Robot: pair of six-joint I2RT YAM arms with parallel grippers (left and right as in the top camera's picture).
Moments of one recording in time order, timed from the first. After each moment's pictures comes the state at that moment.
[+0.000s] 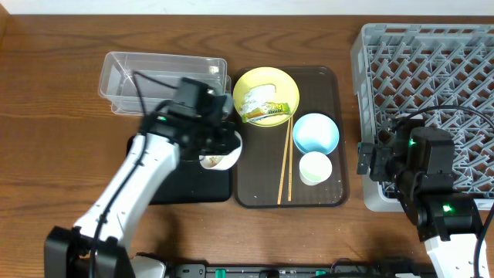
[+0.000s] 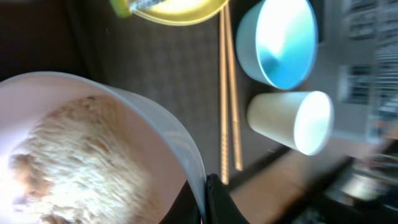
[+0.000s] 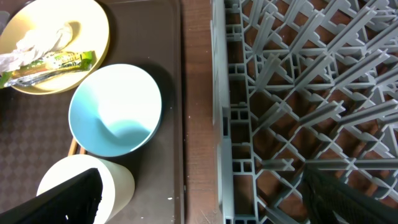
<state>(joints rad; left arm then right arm) -0.26 1.49 1.07 -0.78 0.59 -0.27 0.07 0.90 0.80 -0.72 0.00 0.13</state>
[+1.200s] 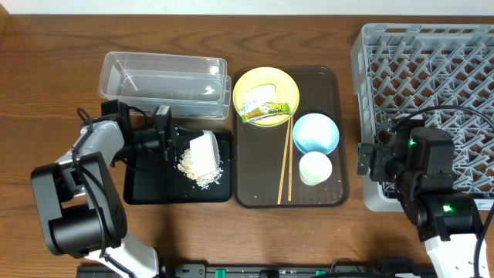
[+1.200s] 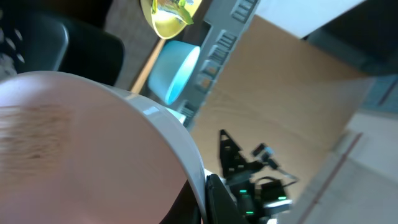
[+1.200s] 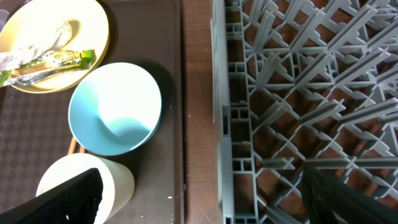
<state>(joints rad) 0.26 1.81 0.99 -0.82 1.38 -0.41 0.07 0.90 0.80 -0.73 0.00 0.13</state>
